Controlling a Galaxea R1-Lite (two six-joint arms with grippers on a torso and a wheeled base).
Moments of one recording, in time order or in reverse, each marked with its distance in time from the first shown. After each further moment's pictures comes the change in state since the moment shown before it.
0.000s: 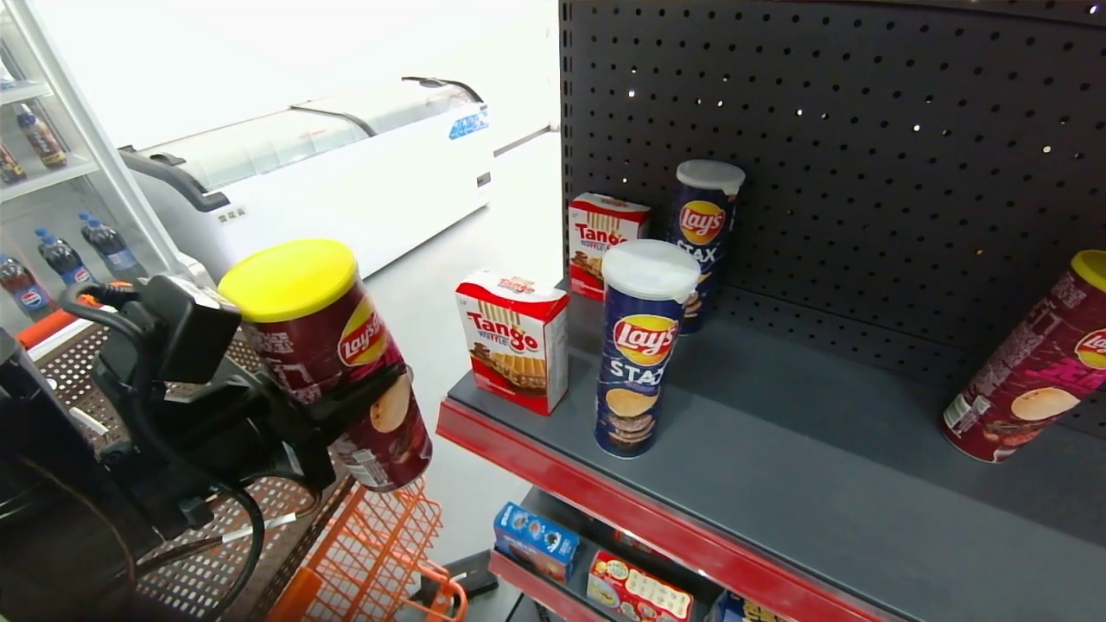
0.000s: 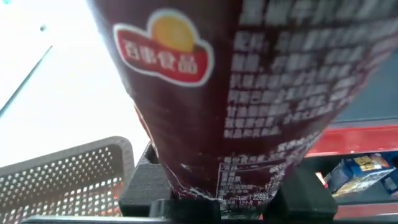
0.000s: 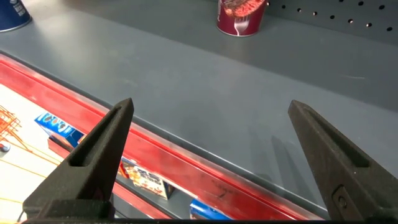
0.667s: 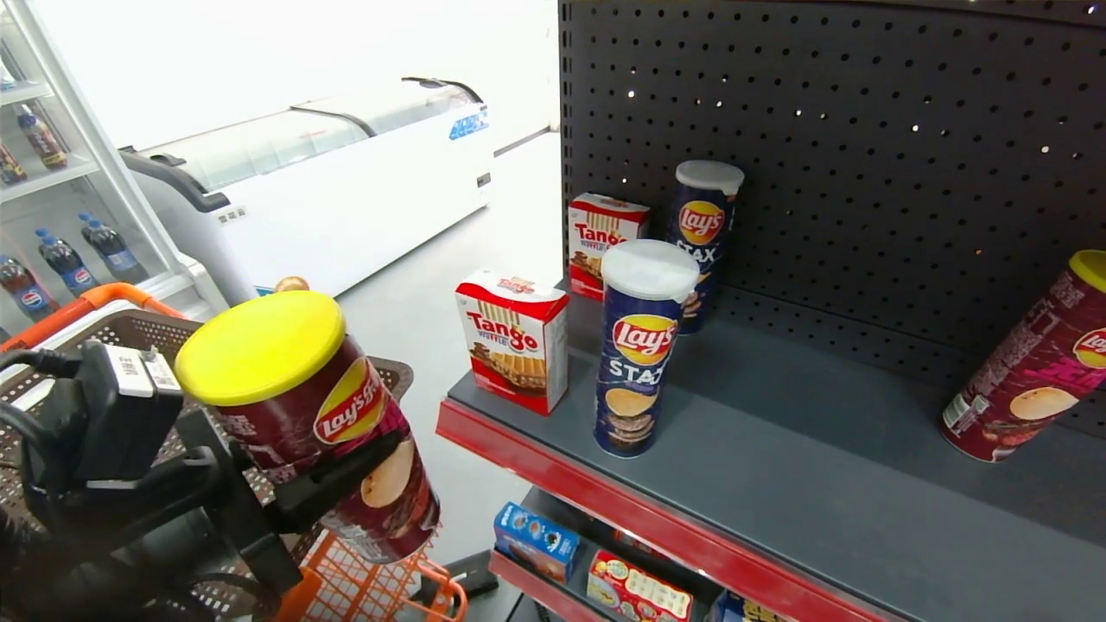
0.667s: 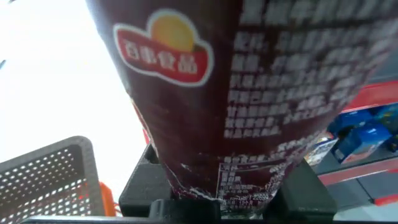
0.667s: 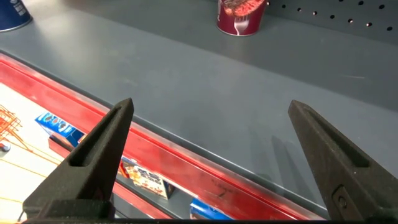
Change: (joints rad) left arm -0.072 -0.135 0.125 0.021 -0.088 0.002; right arm 0.001 0.000 0.000 0.001 0.000 0.000
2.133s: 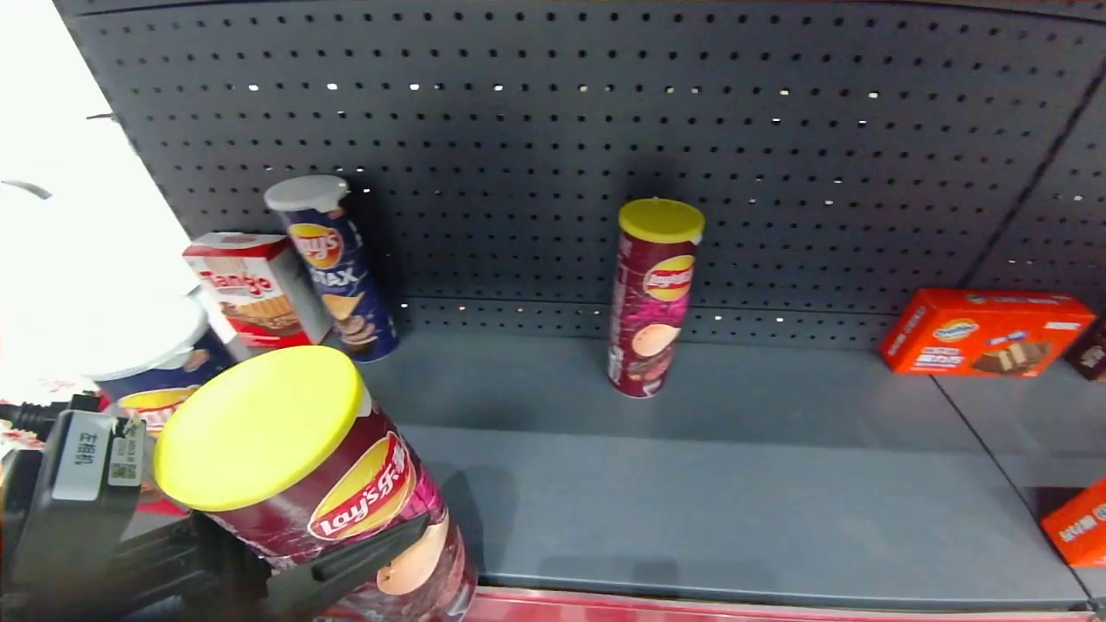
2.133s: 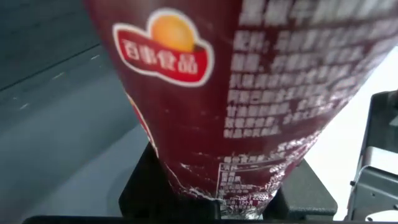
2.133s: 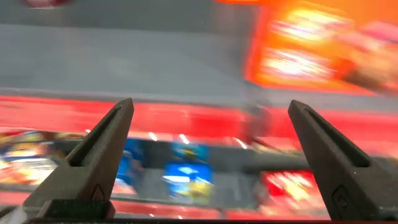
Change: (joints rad) left arm -0.107 -0.047 0.043 0.001 -0.162 0.000; right arm 0.000 0.000 0.000 0.000 0.000 0.000
